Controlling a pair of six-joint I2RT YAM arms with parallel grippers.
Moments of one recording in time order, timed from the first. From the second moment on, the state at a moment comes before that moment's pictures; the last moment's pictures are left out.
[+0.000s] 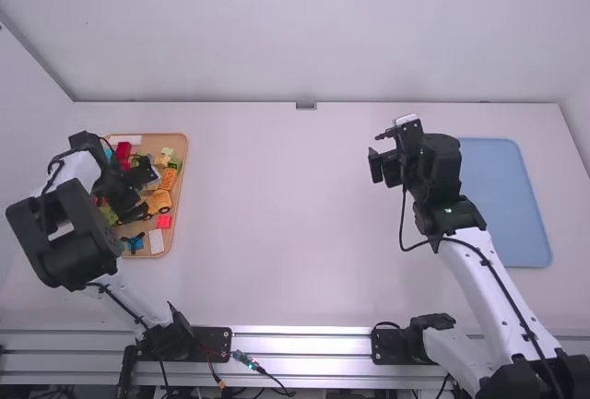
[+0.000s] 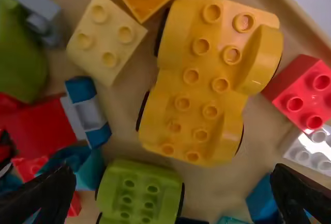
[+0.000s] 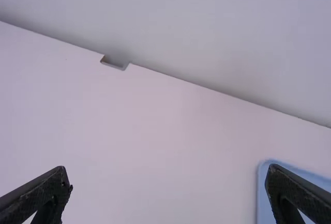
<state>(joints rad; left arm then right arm) 0.57 1.89 1.29 -0.81 0.05 1.40 0.17 1.14 0.82 -0.14 -0.07 -0.23</state>
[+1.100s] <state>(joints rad) 0.58 1.92 1.17 -0.64 0.13 1.47 0.18 1.14 0.82 -0.14 -0.07 -0.24</state>
